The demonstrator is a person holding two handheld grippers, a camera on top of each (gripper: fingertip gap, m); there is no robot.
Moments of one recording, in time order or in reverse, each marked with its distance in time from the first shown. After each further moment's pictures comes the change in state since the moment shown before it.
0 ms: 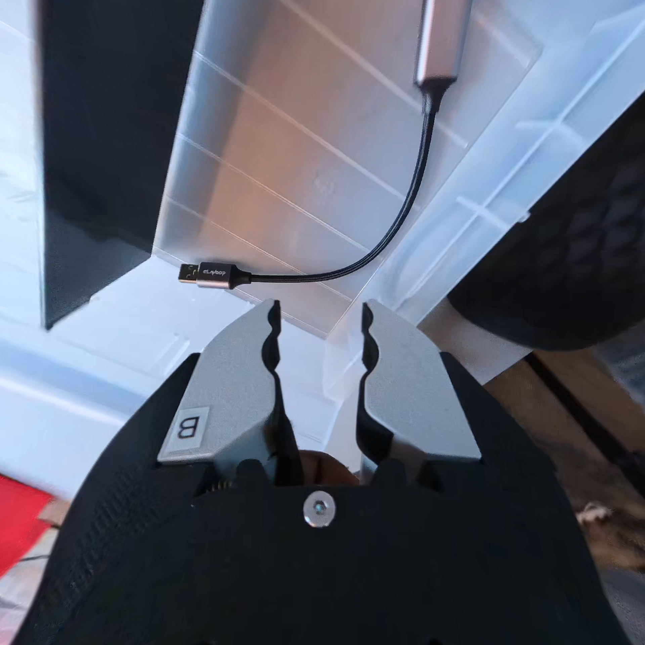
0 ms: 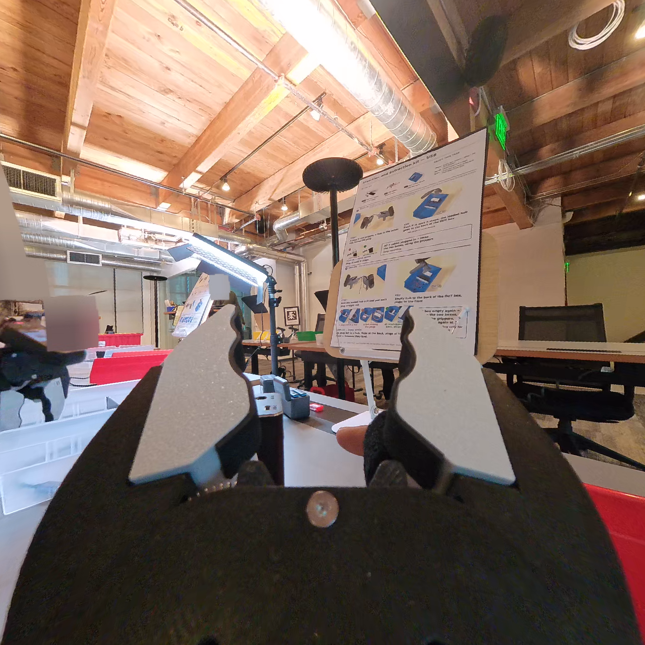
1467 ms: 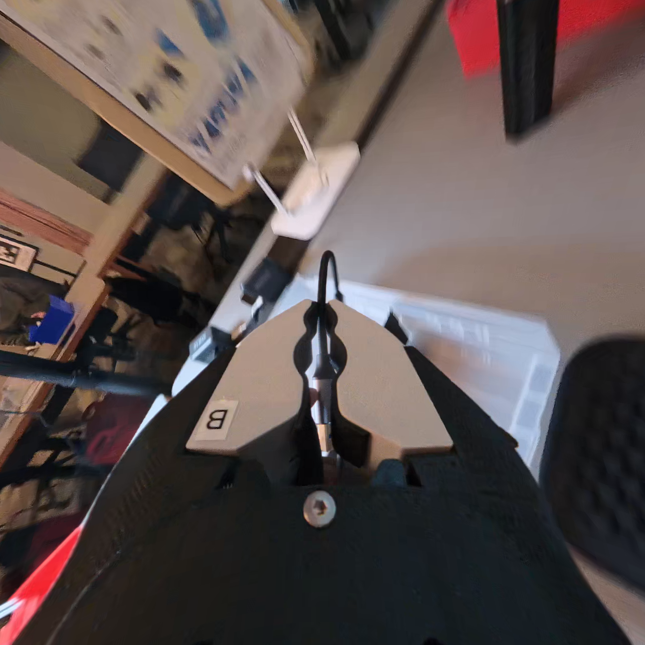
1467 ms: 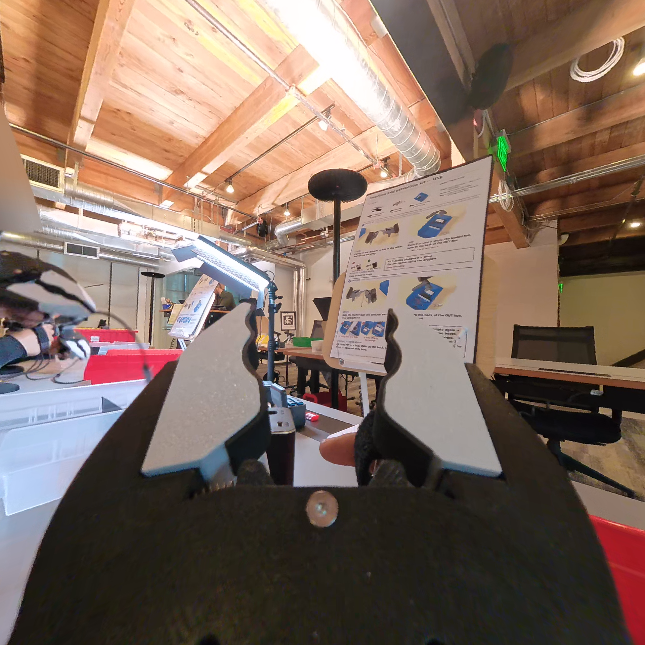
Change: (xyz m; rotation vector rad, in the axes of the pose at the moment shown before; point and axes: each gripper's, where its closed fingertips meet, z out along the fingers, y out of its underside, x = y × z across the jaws) left arm -0.017 -0.110 -0.202 1.020 -0.512 0.207; right arm -0.012 -0.015 0.001 0.022 -0.017 -0.057
